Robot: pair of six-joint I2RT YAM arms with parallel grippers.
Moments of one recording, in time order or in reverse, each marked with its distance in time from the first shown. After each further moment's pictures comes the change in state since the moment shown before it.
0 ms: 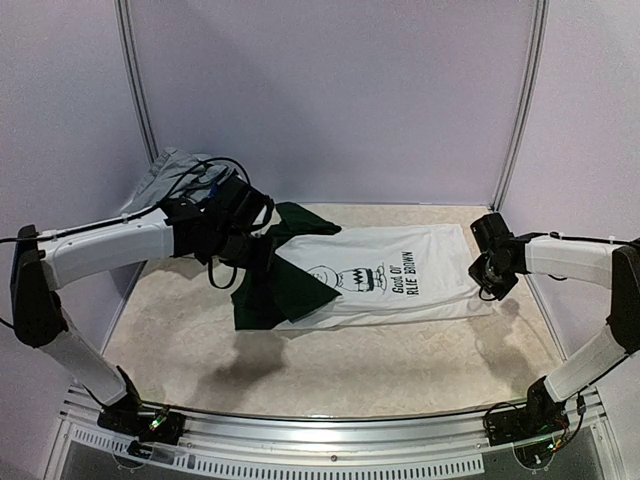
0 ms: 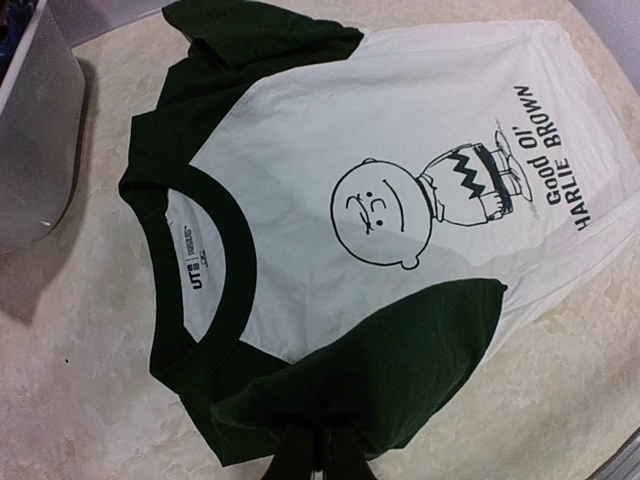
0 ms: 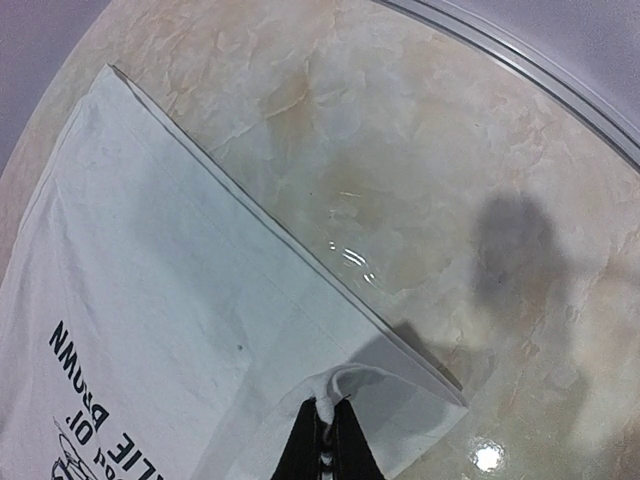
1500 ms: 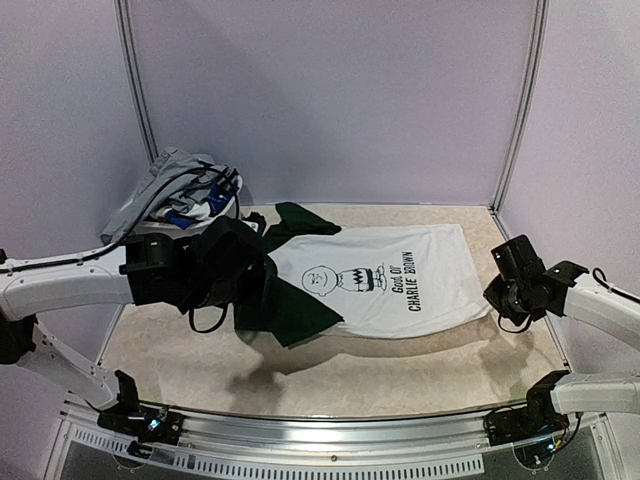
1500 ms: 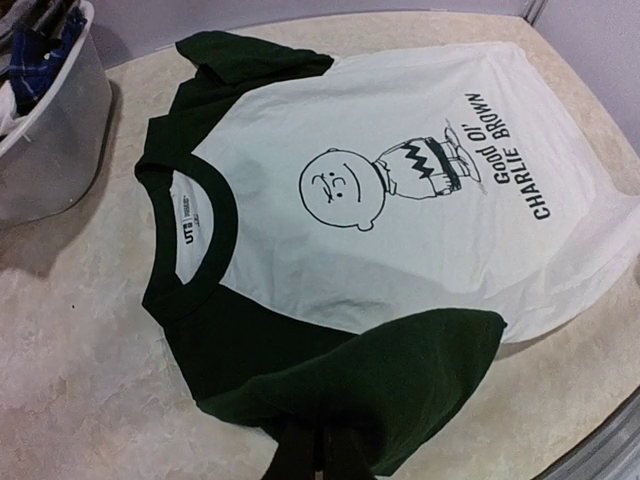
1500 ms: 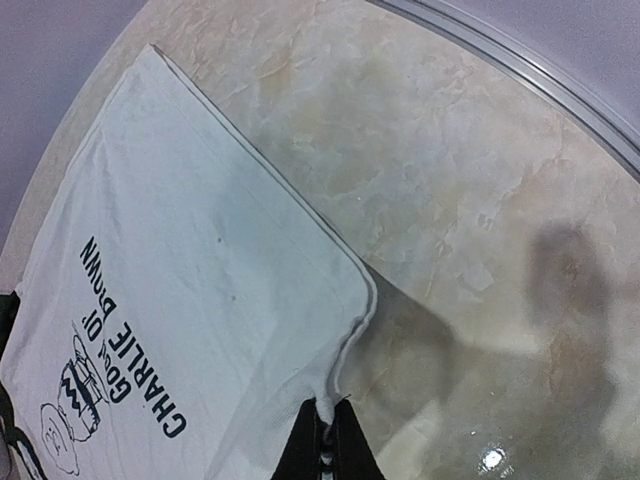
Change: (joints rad) left arm -0.325 -0.244 -0.163 -0.041 -0.299 -0.208; right arm 0.130 -0.460 -0.217 -0.170 -0.002 0.055
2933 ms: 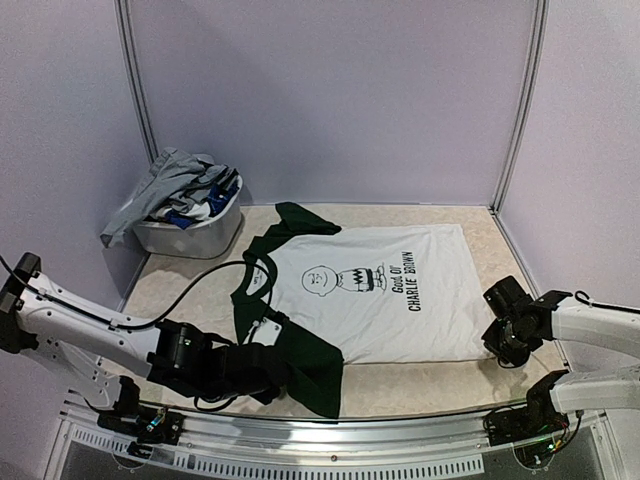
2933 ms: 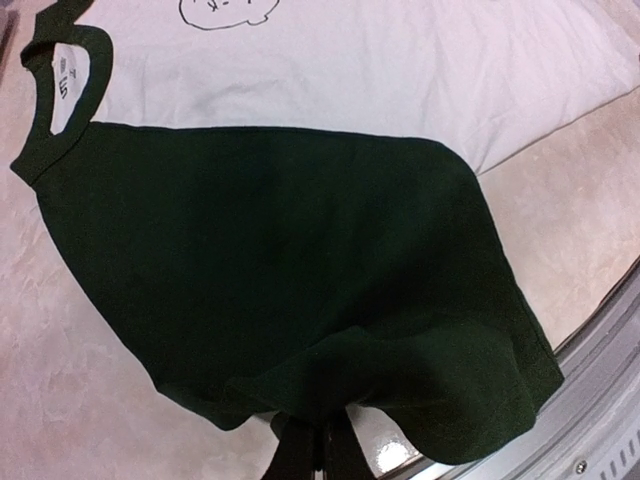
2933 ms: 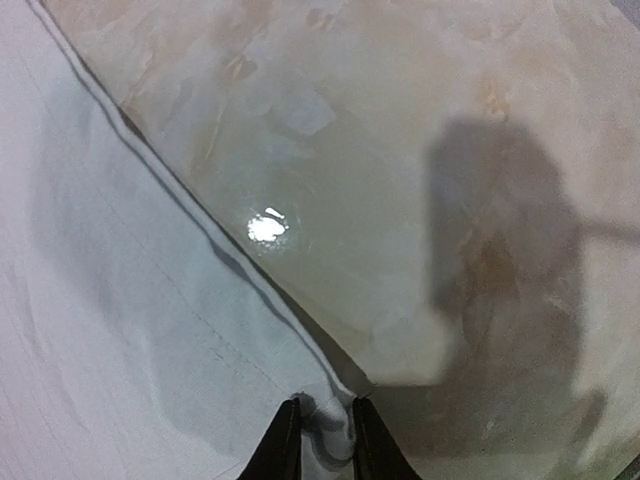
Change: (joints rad) left arm -0.362 0.072 -0.318 0.142 -0.019 -0.217; right arm 0.000 0.053 -0.224 -0.009 -0.125 0.042
